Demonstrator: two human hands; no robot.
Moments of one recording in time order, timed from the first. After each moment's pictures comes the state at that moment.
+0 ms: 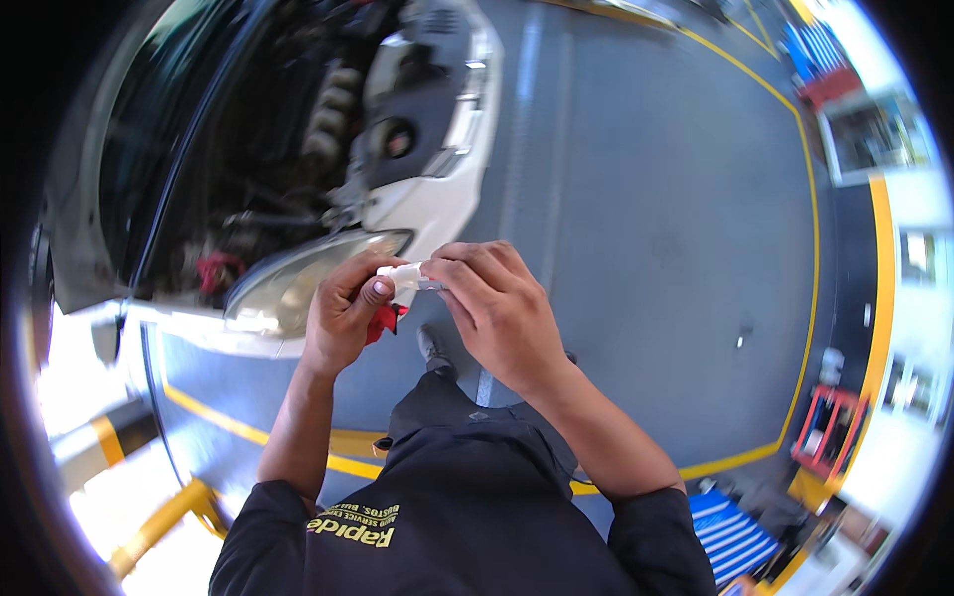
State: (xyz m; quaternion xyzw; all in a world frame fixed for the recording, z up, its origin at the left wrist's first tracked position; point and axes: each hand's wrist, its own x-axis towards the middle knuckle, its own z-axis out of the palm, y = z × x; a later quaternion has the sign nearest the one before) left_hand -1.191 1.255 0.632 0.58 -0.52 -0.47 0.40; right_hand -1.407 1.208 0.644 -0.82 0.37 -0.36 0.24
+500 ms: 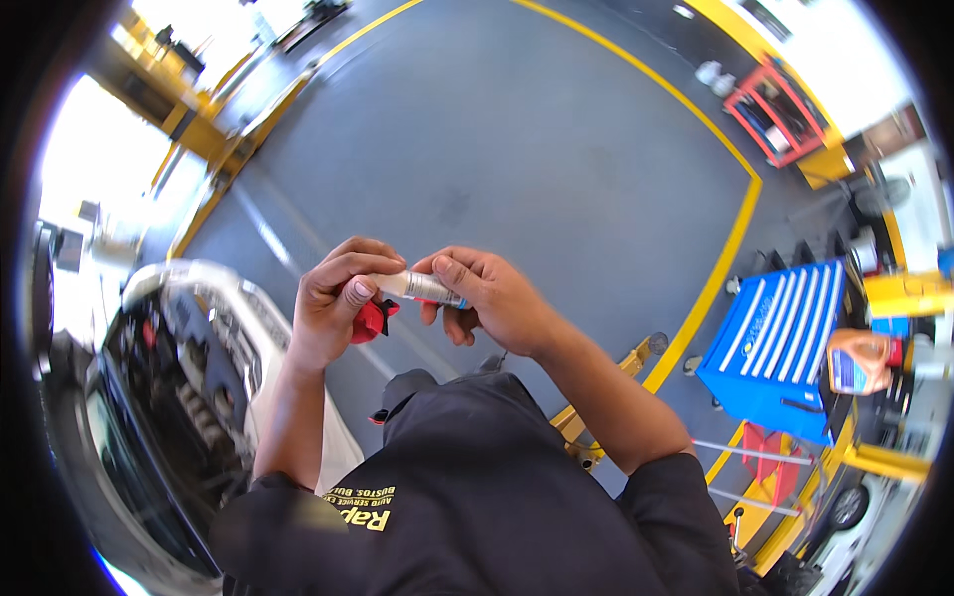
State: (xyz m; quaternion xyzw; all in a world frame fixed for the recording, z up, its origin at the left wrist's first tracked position) left_hand -1.778 1.200 0.736 0.07 -0.75 -0.62 0.22; right_hand -1.962 1.362 0.725 -0.26 0.45 -0.57 0.64
